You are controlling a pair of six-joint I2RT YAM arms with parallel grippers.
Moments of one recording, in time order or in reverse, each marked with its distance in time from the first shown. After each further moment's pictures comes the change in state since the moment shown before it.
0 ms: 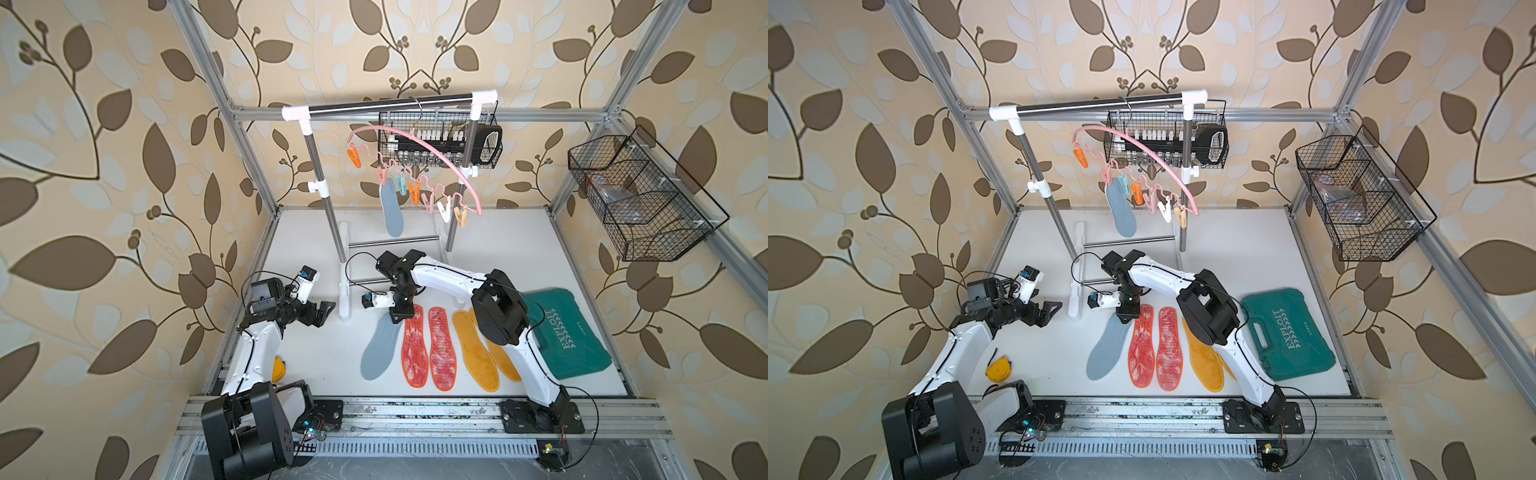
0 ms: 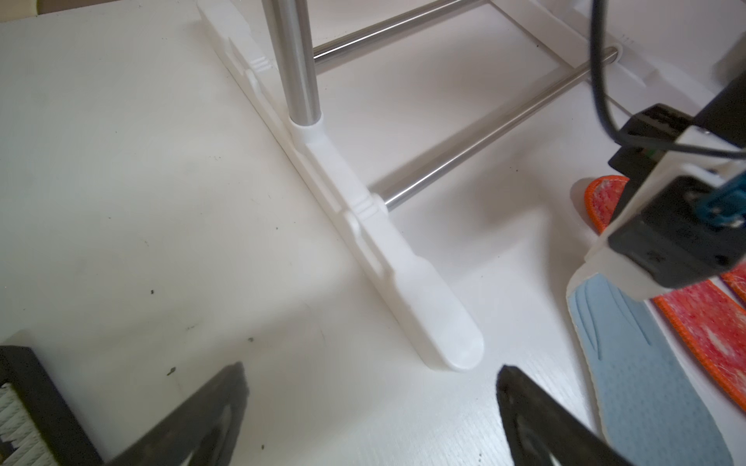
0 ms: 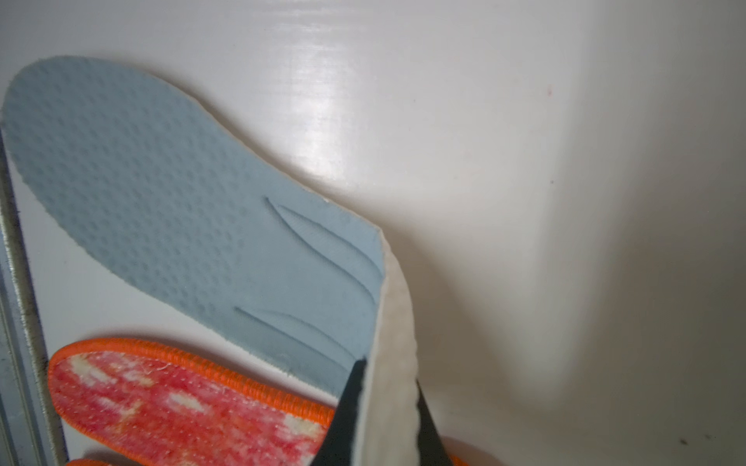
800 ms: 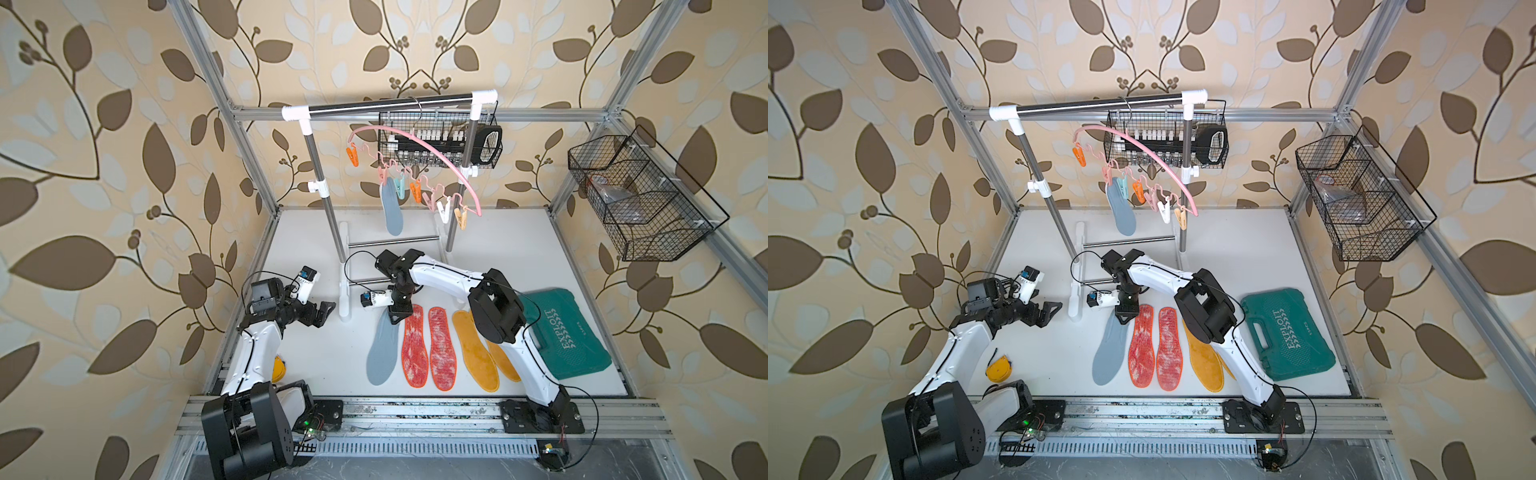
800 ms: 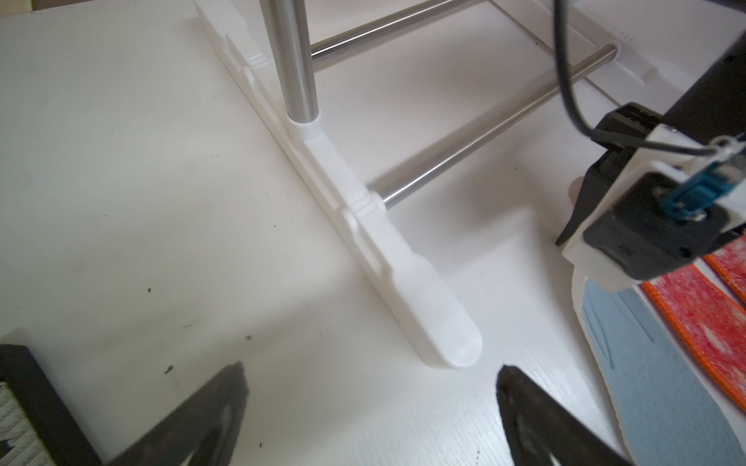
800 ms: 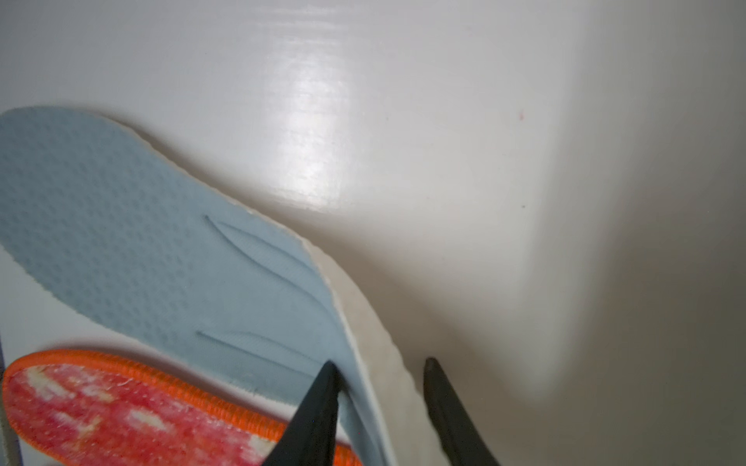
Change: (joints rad) left arm 0.000 0.000 0.001 -0.009 0.000 0.003; right arm -0.011 0.029 0.024 0.051 0.014 -0.014
